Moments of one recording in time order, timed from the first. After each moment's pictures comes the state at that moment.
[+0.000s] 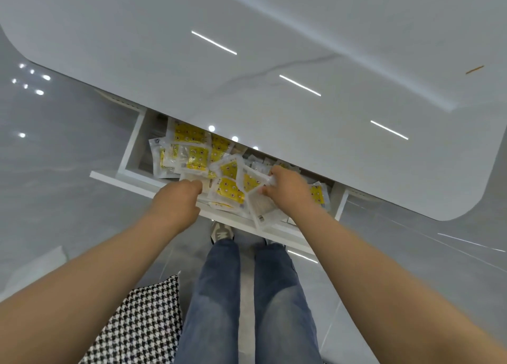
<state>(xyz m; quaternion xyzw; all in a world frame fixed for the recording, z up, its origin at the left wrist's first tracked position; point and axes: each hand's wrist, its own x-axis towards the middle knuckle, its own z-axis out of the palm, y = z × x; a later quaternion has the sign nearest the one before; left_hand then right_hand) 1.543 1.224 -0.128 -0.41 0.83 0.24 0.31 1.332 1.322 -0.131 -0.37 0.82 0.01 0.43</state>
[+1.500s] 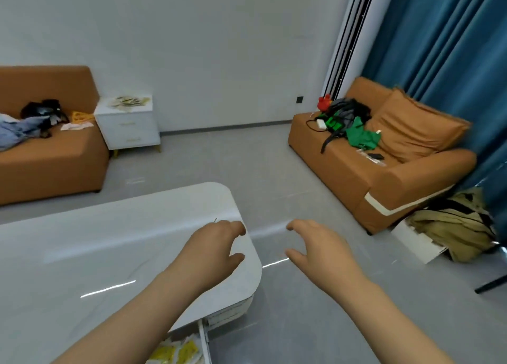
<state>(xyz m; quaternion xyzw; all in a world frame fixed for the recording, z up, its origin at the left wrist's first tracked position) 1.234 1.510 0.386 0.00 0.98 0.17 0.01 1.174 1.714 0.389 -0.26 0.96 -0.13 0.03</state>
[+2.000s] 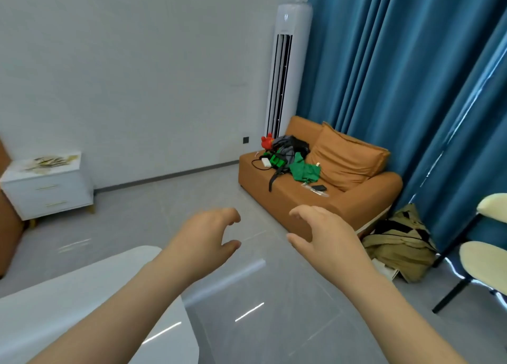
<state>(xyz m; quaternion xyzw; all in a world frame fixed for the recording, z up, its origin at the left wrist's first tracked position) 1.046 1.663 0.478 0.11 0.98 0.16 -0.08 1.025 1.882 0.479 -0.18 0.97 -0.16 -0.11</state>
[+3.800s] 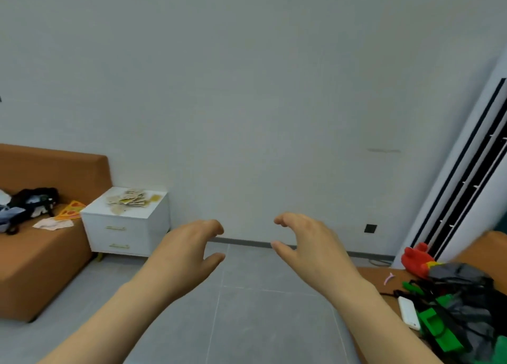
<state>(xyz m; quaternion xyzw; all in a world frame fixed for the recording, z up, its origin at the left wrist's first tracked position) 0.310 1.317 0.495 -0.20 0.96 0.12 -0.17 0.165 1.484 0.515 -0.47 0.86 -0.19 -0.07</state>
